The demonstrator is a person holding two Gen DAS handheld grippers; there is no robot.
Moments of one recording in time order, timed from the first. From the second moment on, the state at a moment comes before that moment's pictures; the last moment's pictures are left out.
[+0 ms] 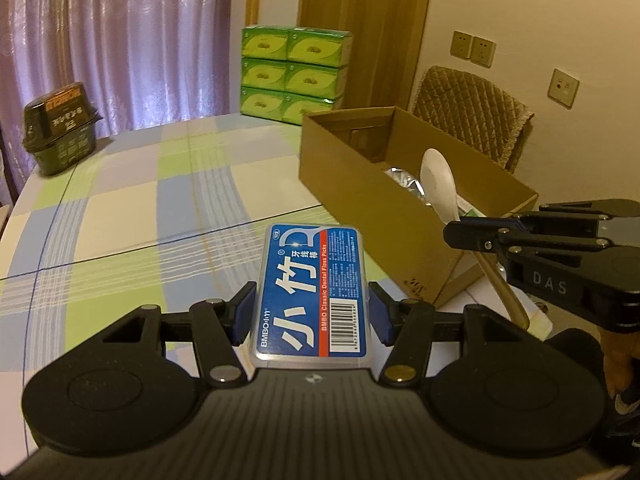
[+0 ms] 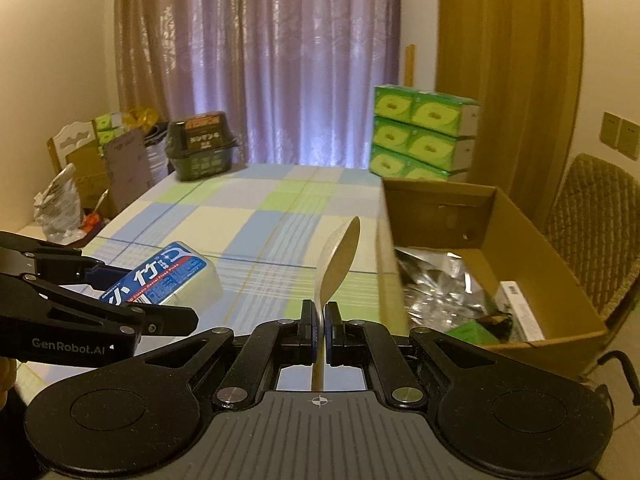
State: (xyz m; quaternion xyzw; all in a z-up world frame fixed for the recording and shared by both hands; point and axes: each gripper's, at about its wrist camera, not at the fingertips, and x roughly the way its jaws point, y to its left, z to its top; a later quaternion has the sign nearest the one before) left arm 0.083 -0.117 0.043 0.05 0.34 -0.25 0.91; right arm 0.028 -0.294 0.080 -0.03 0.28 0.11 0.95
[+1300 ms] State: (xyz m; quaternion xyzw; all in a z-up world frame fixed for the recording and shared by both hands) left arm 0.100 -0.237 0.064 0.06 0.33 -0.32 0.89; right arm 0.036 -0.397 0.106 -0.01 0.26 0.04 0.97
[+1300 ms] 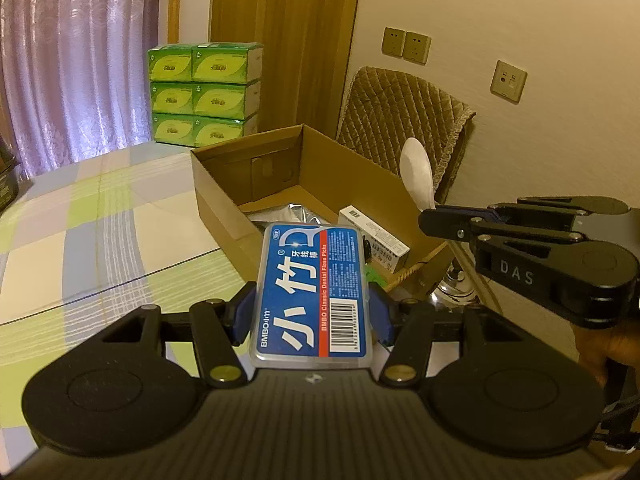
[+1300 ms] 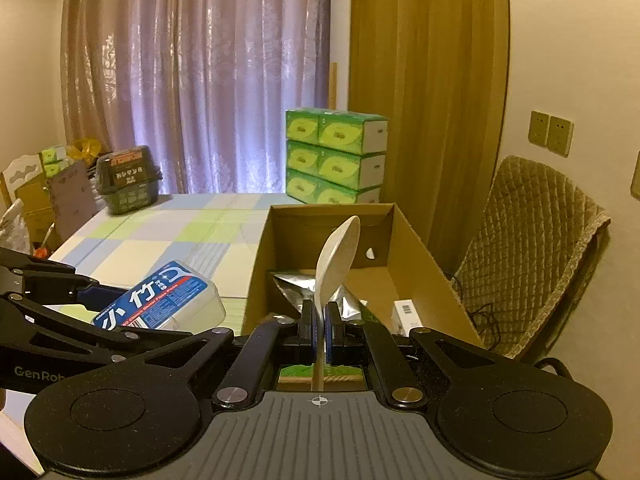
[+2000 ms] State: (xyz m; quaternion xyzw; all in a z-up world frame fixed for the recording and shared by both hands) left arm 0.124 -0.270 0.061 0.05 0.33 -0.32 0.89; right arm 0.057 -0.437 0.112 -0.01 0.26 0.03 0.97
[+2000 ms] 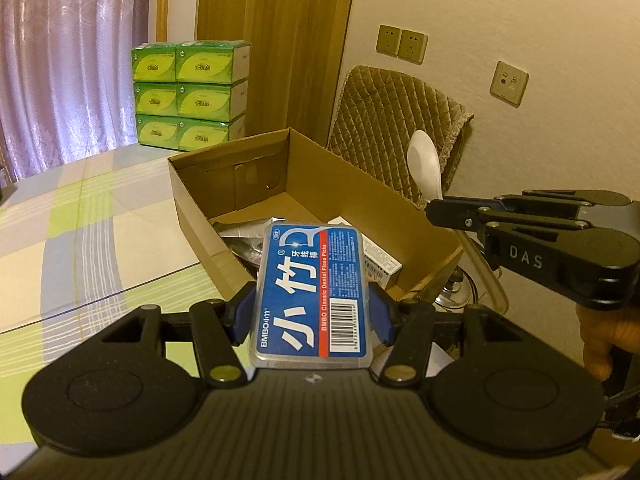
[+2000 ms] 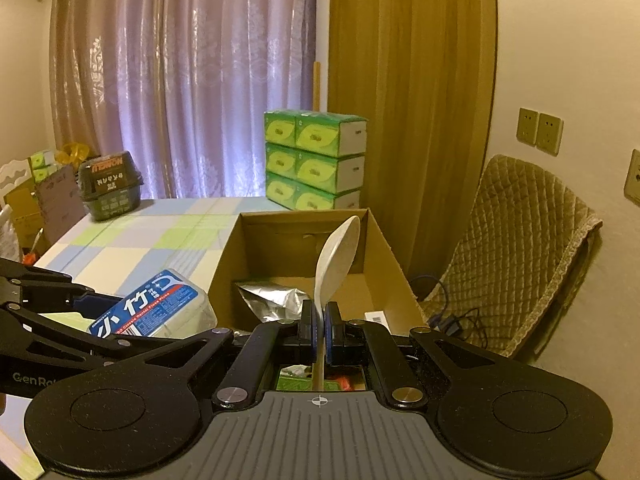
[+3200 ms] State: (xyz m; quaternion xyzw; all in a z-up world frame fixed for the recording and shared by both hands) left arm 0.189 -0.305 0.054 -0.01 0.35 -0.27 0.90; right arm 0.132 -0.463 0.113 -0.04 0.27 0.07 0.96
